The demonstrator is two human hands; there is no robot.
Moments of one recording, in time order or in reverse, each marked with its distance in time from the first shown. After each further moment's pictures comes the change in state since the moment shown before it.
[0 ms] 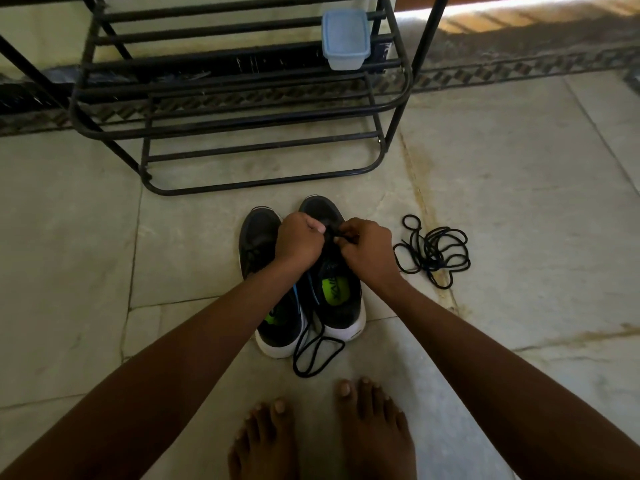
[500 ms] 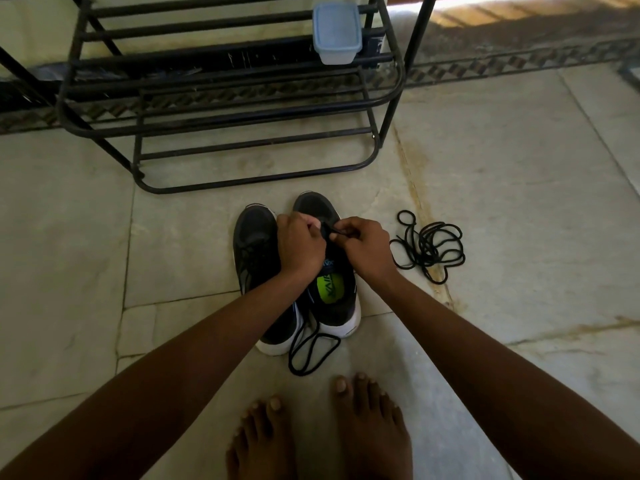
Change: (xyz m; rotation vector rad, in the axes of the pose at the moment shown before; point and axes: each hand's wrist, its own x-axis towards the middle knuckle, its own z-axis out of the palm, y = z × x) left_hand -0.016 -0.001 0.021 0.043 0.144 0.072; right_hand -0.001 0.014 0.001 0.273 -0.017 0.115
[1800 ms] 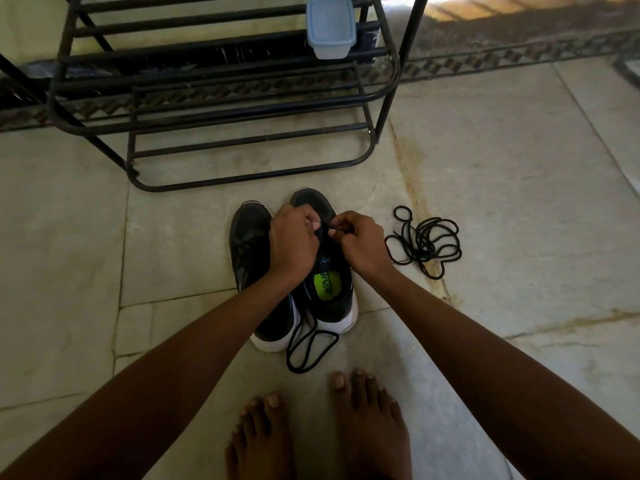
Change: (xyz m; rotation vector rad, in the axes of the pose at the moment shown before) left_hand 0.002 -0.008 -0.010 0.100 0.026 0.281; right_hand 0.002 0.001 0.001 -0.030 -0.023 -0.017
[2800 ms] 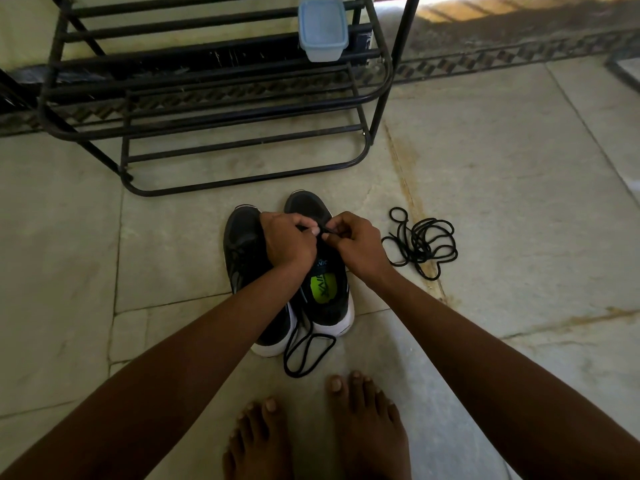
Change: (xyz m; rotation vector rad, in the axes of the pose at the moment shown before) left_hand 0.009 0.003 0.020 -0.136 0.103 -0.368; right_hand 0.000 0.006 -0.002 0.085 -0.030 -0.010
